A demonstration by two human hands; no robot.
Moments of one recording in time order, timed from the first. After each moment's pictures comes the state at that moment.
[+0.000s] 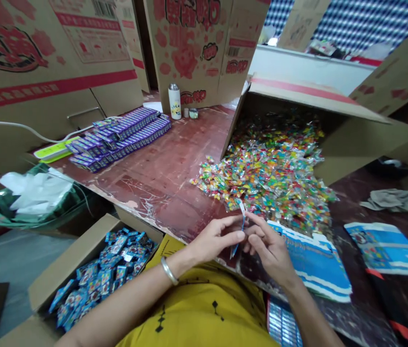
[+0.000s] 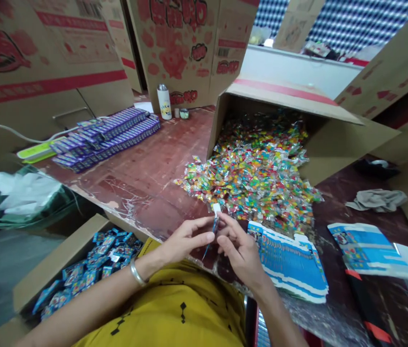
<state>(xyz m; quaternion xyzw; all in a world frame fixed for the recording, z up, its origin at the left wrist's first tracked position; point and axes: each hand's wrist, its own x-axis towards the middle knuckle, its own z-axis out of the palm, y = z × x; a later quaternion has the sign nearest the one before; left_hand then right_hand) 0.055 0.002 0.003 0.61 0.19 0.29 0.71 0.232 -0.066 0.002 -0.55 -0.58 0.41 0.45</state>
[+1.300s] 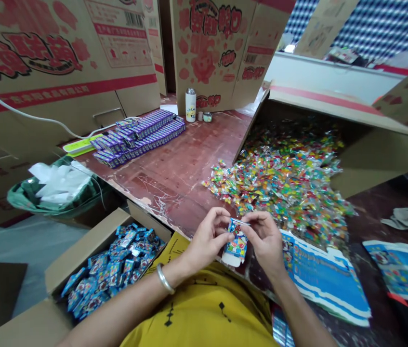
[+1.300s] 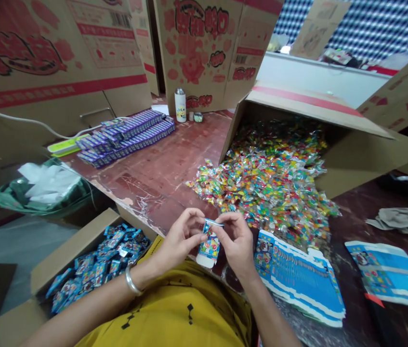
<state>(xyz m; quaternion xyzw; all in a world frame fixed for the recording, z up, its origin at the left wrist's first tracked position) 0.027 -0.005 -0.009 0.52 0.29 0.41 0.69 0.192 -0.026 -0.011 -0.48 -0.53 0.37 0.59</state>
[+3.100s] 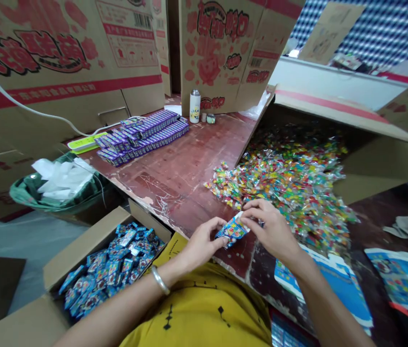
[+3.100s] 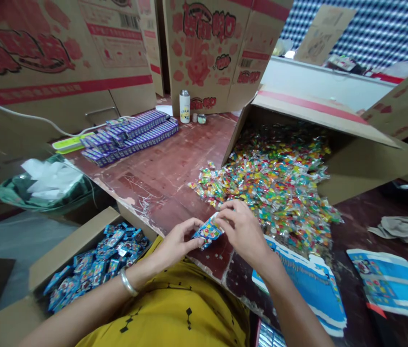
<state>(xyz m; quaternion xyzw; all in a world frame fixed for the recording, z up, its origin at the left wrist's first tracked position) 0.013 0.002 -0.029 0.61 0.38 0.34 0.61 0.216 0.008 0.038 -0.54 -0.78 0.14 0.28</state>
